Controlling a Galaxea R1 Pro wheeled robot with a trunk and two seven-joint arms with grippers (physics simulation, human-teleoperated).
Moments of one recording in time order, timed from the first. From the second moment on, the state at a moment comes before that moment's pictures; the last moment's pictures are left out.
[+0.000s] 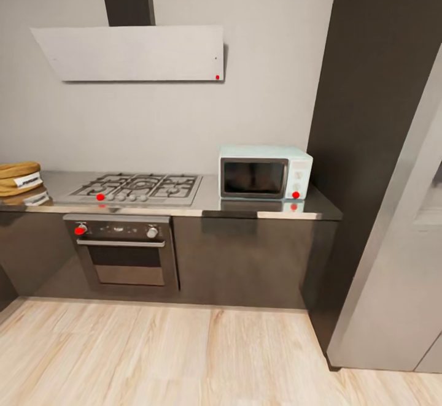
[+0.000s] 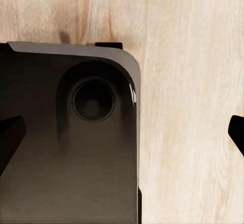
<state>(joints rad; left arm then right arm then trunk) 0.09 -0.04 0.00 -0.09 0.01 -0.01 0.01 0.04 -0.04 -0.01 -0.07 0.00 -0.22 -0.01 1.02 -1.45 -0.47</state>
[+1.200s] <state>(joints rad) 0.09 -0.04 0.00 -0.09 0.01 -0.01 0.01 0.04 -0.04 -0.01 -0.07 0.00 -0.22 -0.01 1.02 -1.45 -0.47</state>
